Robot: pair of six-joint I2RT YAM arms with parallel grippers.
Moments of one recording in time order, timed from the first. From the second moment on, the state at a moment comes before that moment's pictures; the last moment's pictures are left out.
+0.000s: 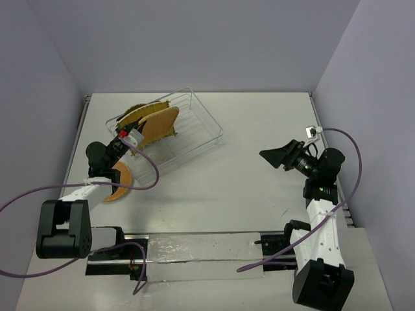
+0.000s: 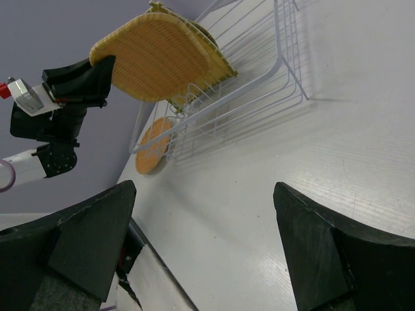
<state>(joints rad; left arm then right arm) -0.05 1.28 0.48 1.09 0.64 0.45 -0.31 0.74 0.48 0.14 -1.03 0.67</state>
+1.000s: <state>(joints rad) -0.04 1.27 0.40 1.07 0.51 0.37 -0.30 0.77 0.48 0.14 -1.05 0.69</state>
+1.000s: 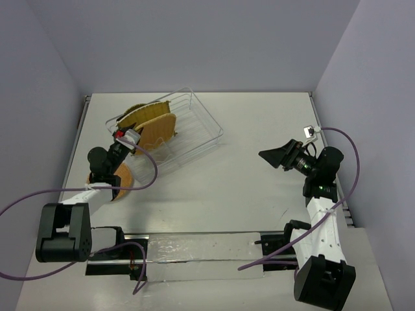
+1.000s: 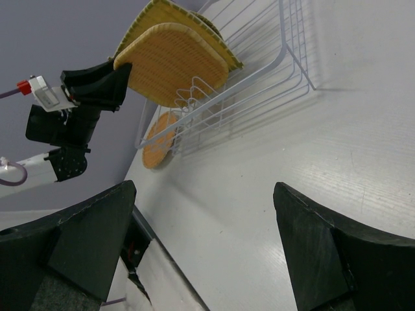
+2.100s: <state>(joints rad) -0.04 1.23 1.00 0.21 0.57 0.21 -0.29 0.71 0.48 0.14 -1.05 0.69</state>
